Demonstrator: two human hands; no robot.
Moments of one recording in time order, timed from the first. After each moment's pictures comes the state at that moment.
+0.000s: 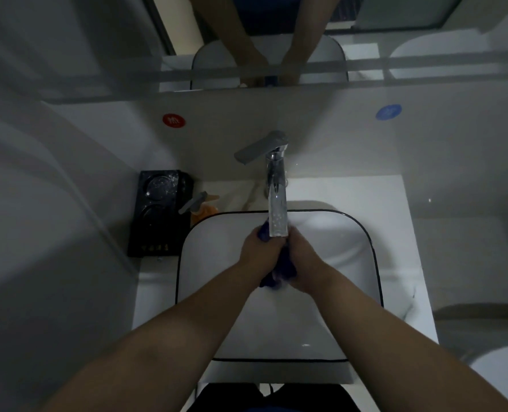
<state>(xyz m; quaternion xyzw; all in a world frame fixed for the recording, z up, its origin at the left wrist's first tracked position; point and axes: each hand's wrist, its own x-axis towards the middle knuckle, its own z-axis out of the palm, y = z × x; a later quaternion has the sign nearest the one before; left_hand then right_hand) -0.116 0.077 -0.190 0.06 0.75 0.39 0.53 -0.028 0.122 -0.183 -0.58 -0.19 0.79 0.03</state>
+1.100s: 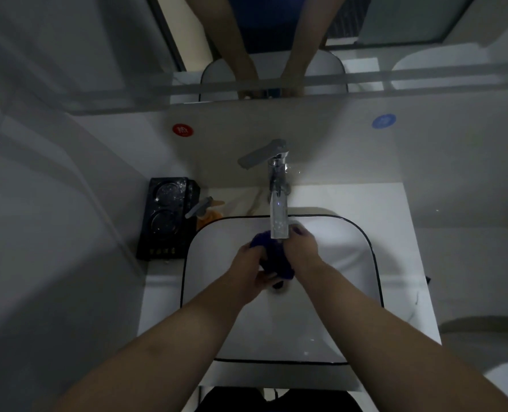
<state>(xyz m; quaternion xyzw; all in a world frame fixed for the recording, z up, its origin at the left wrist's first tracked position) -0.128 0.042 -0.182 -0.12 0.61 0.46 0.63 -0.038 0.134 -0.172 -0.67 -0.40 0.62 0.07</state>
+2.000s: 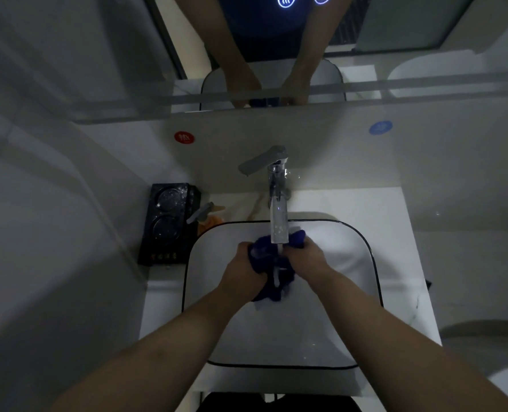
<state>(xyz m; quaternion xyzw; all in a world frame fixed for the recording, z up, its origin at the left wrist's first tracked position) -0.152 0.024 -0.208 0.31 0.81 0.19 0.45 -0.013 0.135 -0.183 -0.61 -0.50 0.61 0.04</state>
